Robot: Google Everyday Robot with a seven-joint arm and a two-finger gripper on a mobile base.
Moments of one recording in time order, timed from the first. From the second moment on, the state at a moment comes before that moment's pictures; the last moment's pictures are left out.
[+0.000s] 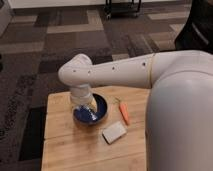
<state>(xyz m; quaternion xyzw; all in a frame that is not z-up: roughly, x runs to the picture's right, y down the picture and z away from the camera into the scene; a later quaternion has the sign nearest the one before) -0.104 0.101 0.704 -0.26 0.23 0.64 0.68</state>
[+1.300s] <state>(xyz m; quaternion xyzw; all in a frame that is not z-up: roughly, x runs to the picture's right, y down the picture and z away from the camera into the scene) -0.033 0.098 0.713 -0.25 0.26 0.70 0.62</state>
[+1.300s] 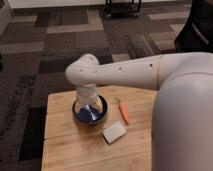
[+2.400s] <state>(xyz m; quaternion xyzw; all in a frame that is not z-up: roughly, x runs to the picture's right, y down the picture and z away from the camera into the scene) 0.236 0.055 0.663 -0.14 0.36 0.76 0.52</state>
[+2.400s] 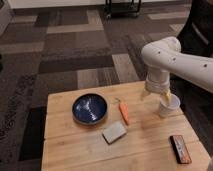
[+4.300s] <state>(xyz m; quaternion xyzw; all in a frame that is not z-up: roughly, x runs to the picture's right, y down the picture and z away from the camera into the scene) 0.277 0.010 0.763 -0.16 0.27 0.76 0.57</state>
